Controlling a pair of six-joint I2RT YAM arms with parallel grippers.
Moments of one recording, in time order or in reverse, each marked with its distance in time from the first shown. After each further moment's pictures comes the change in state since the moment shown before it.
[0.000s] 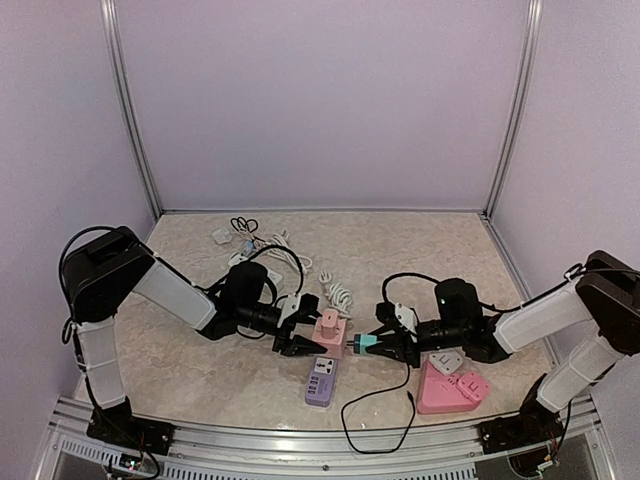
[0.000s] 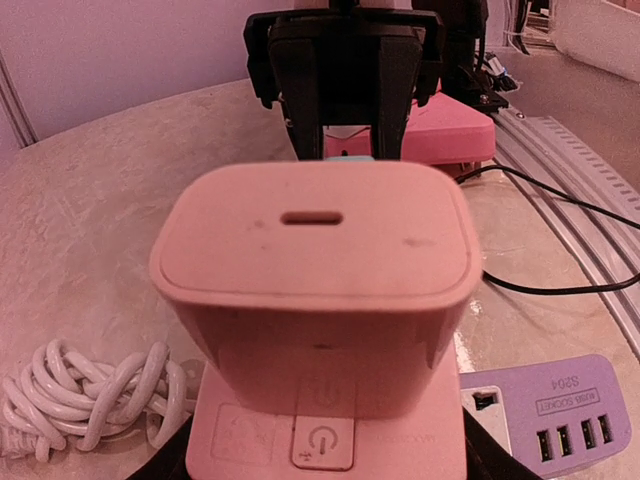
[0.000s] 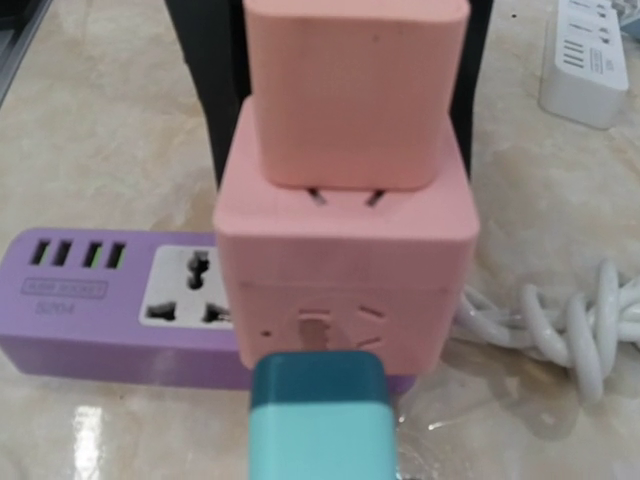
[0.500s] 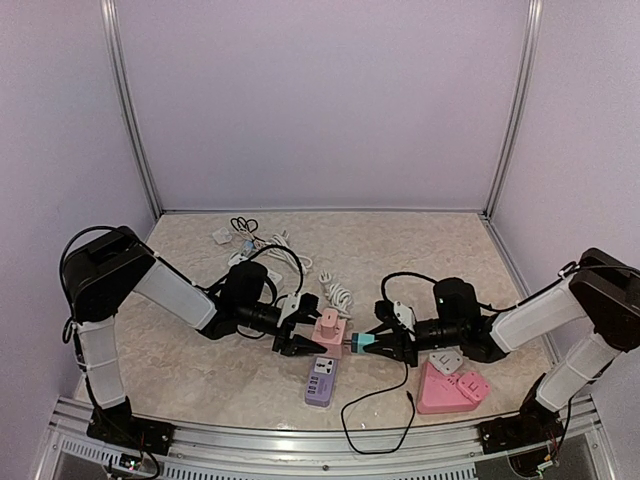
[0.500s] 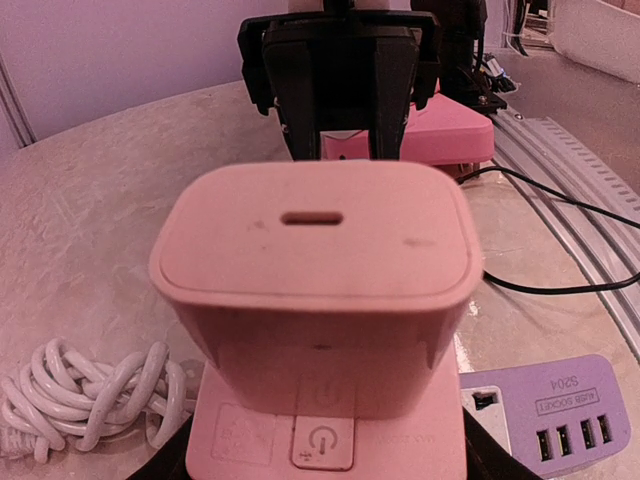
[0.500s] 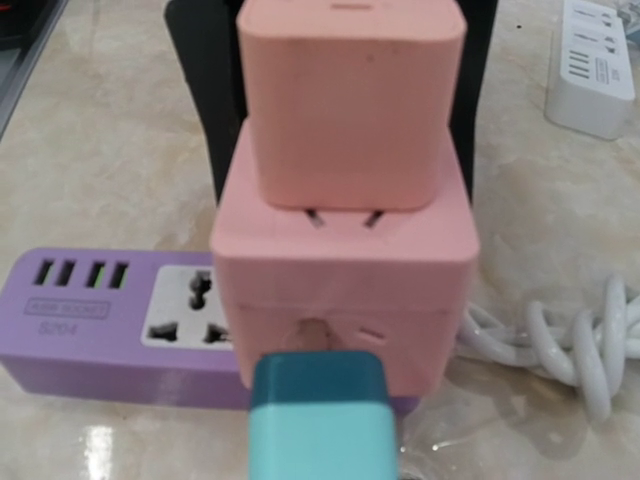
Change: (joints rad) left arm 0.002 0.005 0.004 0.000 0.011 -0.002; right arm 0.000 0.036 0.010 0.048 -0.024 0.028
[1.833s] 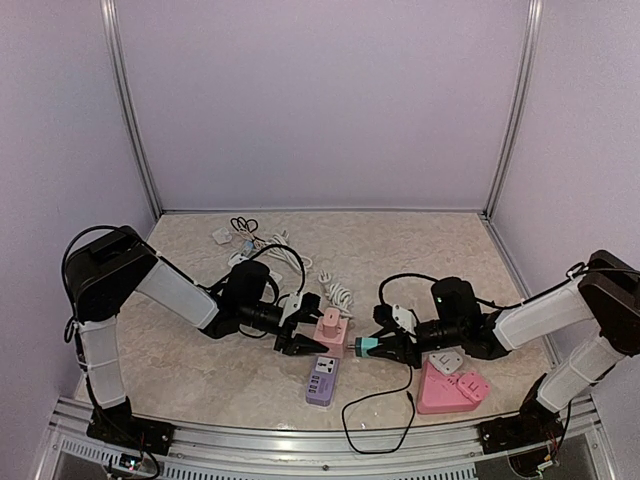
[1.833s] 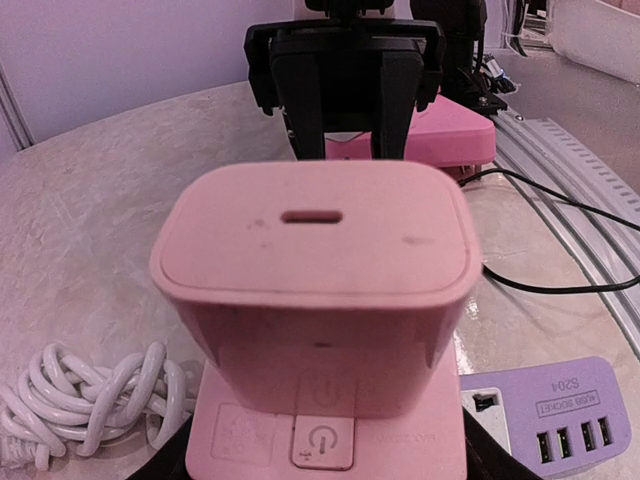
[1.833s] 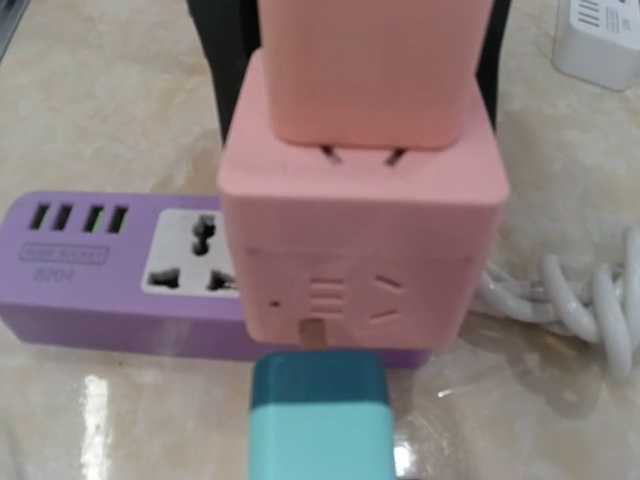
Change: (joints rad) left arm -0.003 0.013 0.018 -0.004 0.004 0.001; right arm 0.000 -0.043 0.019 -0.160 0.034 -0.074
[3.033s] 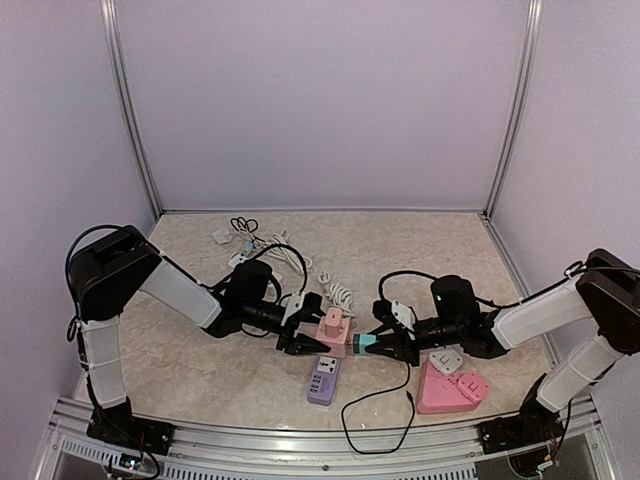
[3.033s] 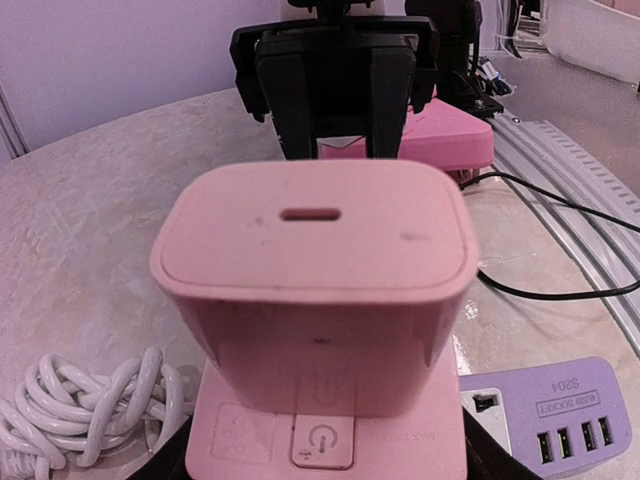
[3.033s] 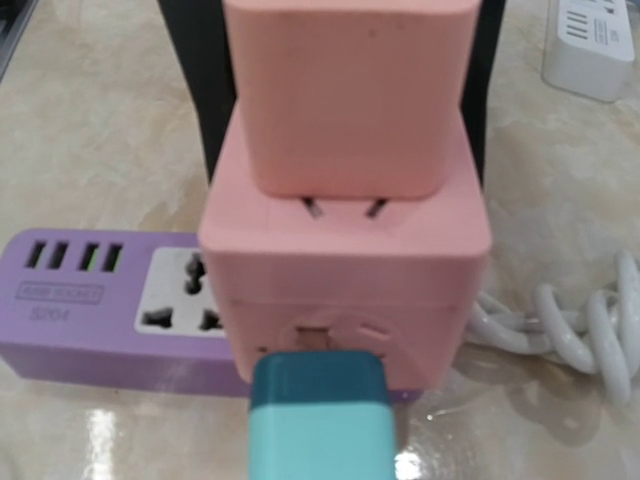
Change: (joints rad) left arm -0.003 0.021 0.022 0.003 0.017 0.004; right arm -0.002 0.012 0.011 0.032 -0.005 0.053
